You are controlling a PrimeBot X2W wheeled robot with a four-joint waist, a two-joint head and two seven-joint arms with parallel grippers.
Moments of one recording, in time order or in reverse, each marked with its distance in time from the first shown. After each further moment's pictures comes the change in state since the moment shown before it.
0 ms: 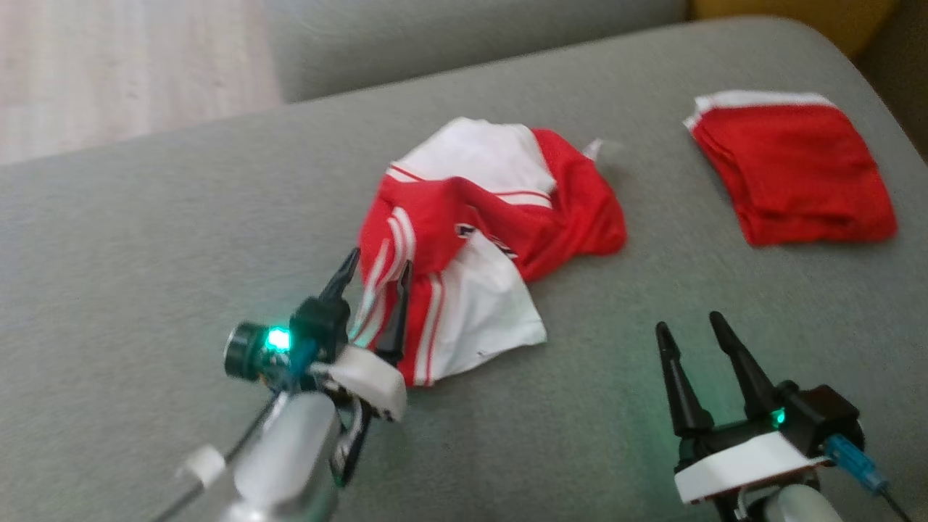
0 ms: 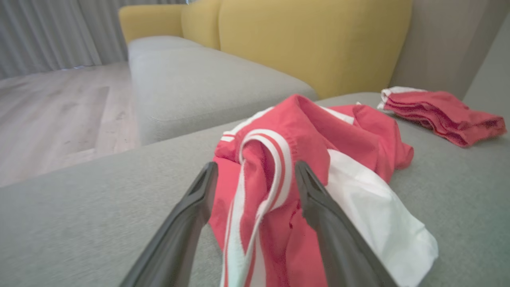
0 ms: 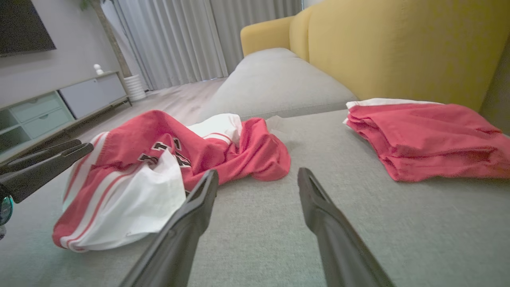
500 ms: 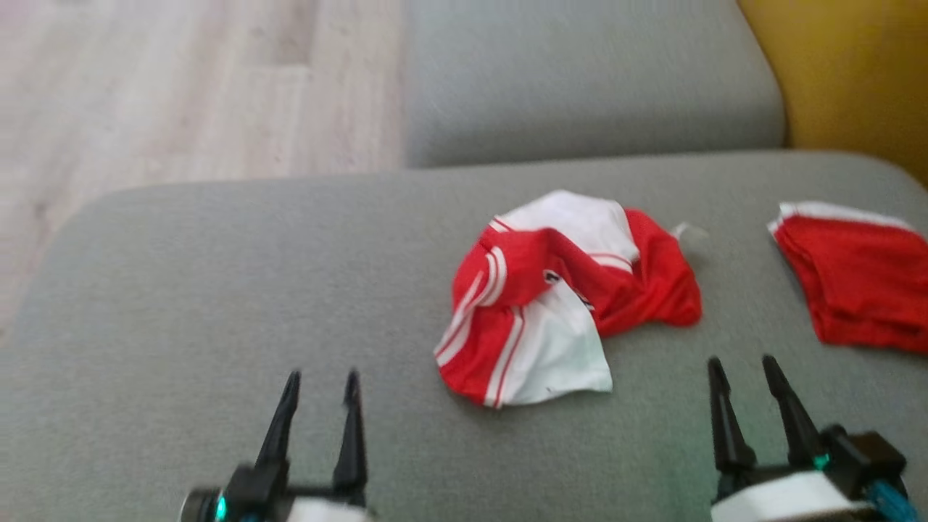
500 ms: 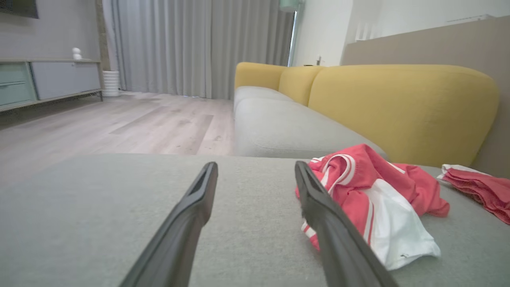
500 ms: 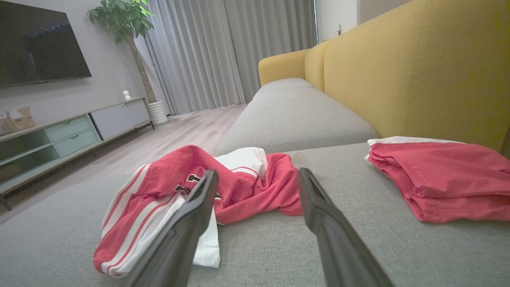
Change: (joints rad) left arm 0.497 0.005 0.177 -0.506 0.037 0.108 -0.003; right arm 0.088 0.037 -0.128 -0.010 -0.001 0.000 0.000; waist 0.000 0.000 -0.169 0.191
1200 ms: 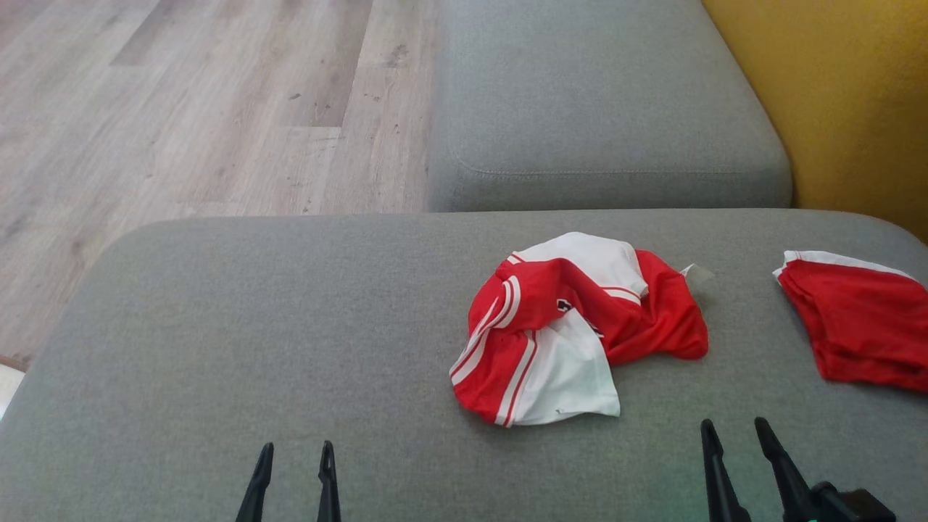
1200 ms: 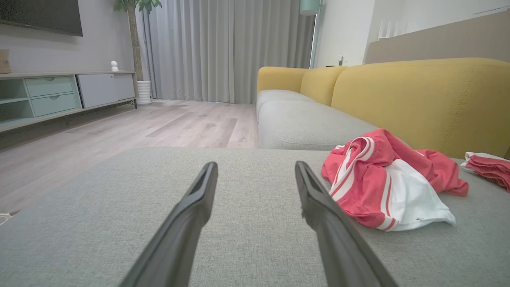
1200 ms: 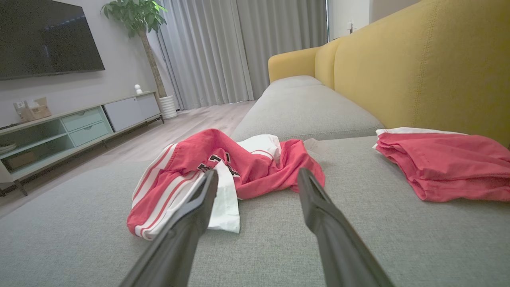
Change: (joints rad) left arm 0.248 0.005 0.104 -0.116 0.107 -0.019 0.000; right arm 0.157 0.022 -0.003 -0.034 -0.027 0.000 0.000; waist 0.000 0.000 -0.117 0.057
